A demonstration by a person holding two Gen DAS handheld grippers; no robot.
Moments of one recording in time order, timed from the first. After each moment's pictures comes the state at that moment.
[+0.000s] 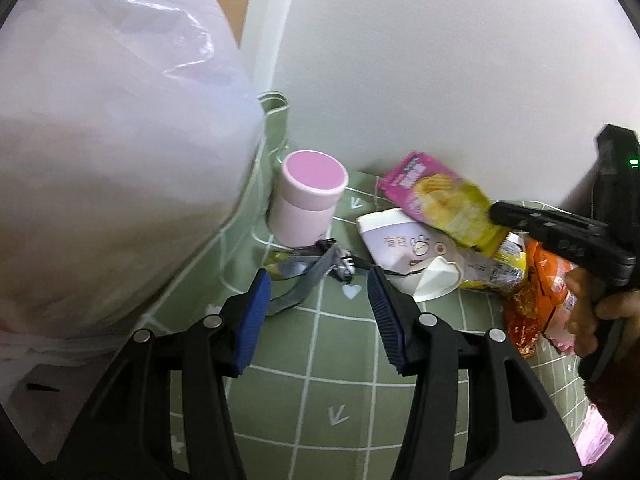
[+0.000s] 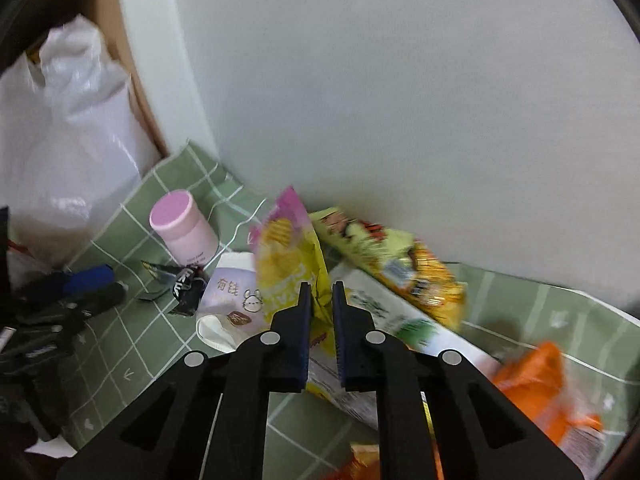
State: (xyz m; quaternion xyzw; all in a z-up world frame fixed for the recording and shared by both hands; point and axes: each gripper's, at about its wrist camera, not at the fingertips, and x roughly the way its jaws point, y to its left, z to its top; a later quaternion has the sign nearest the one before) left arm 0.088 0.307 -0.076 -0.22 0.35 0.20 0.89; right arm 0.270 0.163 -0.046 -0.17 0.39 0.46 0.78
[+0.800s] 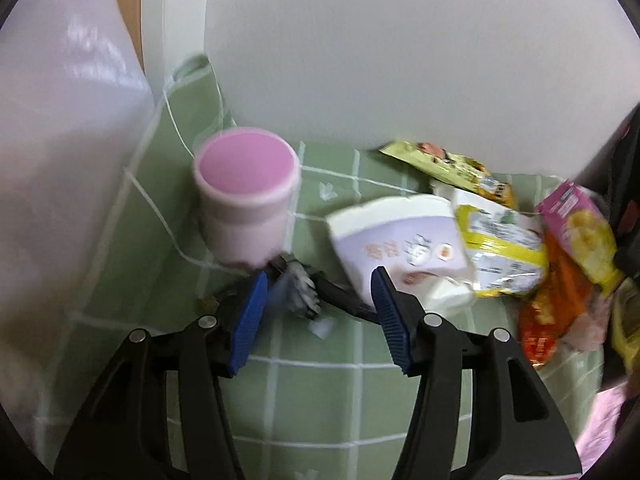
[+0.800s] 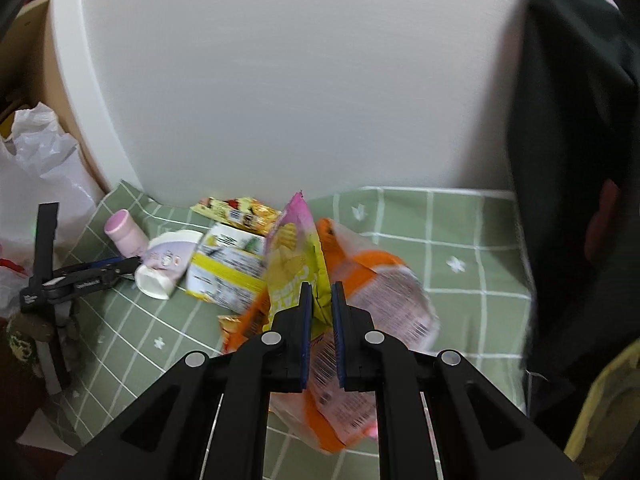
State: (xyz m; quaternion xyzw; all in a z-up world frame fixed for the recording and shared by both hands) left arm 0.159 0.312 -0.104 -0.22 0.41 0.15 0.87; right arm 0.277 -0.004 -0.021 -0.09 0.39 0.33 0.85
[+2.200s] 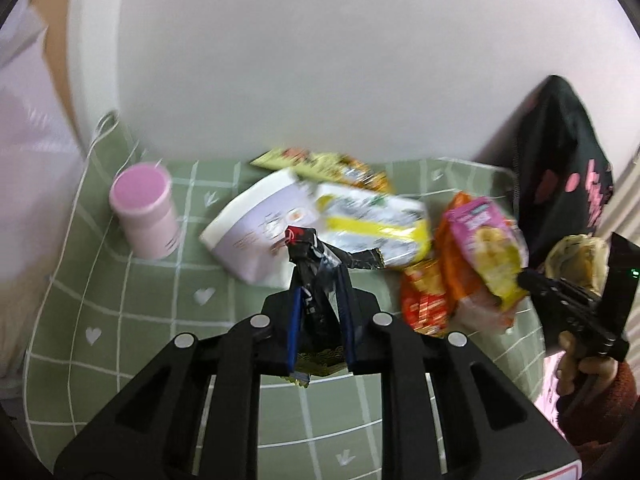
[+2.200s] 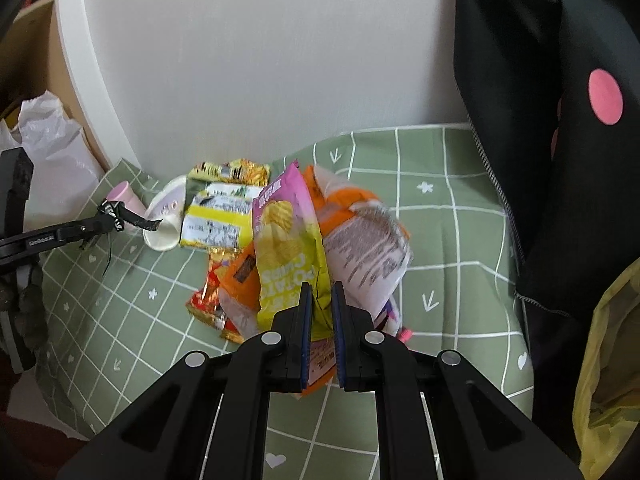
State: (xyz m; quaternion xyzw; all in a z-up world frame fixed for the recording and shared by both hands) left arm 0.144 0.250 -0.042 -0.20 0.39 0.04 0.90; right arm 0.246 -0.052 -0.043 -0.07 0.40 0.32 0.86
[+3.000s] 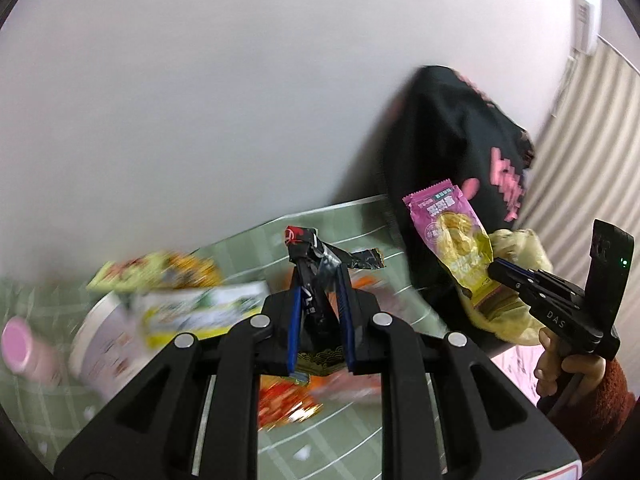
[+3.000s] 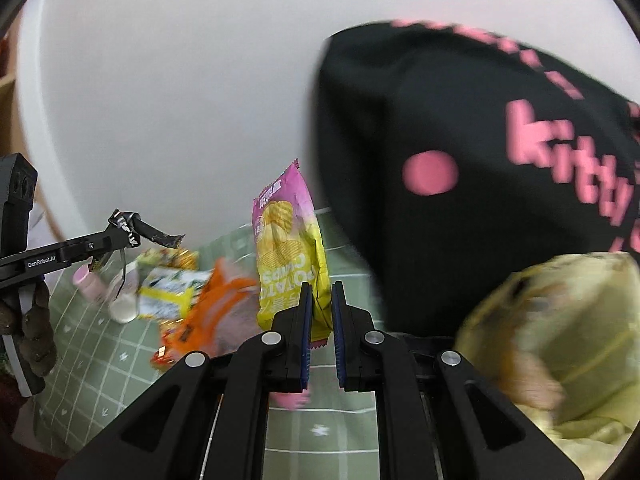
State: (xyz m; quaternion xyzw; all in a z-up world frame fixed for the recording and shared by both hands) left arm 0.231 0.148 0.023 -0.13 0.32 -0.14 0.93; right arm 0.244 -0.136 0.036 -0.03 0.32 0.20 0.93
